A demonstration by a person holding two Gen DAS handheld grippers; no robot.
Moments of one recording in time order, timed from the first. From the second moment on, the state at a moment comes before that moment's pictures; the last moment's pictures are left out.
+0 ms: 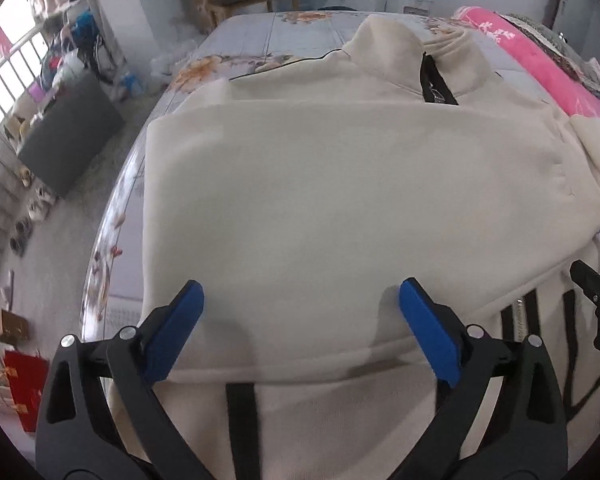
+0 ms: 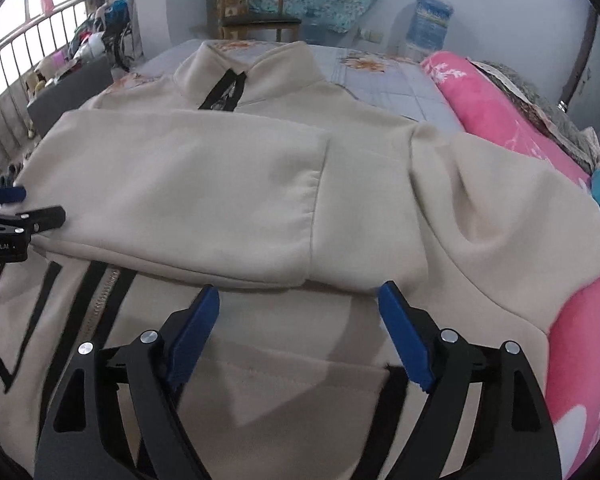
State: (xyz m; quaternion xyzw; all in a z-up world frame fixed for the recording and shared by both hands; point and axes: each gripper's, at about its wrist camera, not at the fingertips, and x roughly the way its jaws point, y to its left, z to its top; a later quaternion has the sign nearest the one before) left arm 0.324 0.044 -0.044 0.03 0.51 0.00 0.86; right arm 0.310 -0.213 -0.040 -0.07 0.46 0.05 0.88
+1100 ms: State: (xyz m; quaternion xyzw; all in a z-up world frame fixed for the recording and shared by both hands) left arm 0.315 0.014 -0.048 0.01 0.51 -0.04 0.86; right arm 0.287 -0.236 -0.055 -0.02 0.51 0.04 0.86
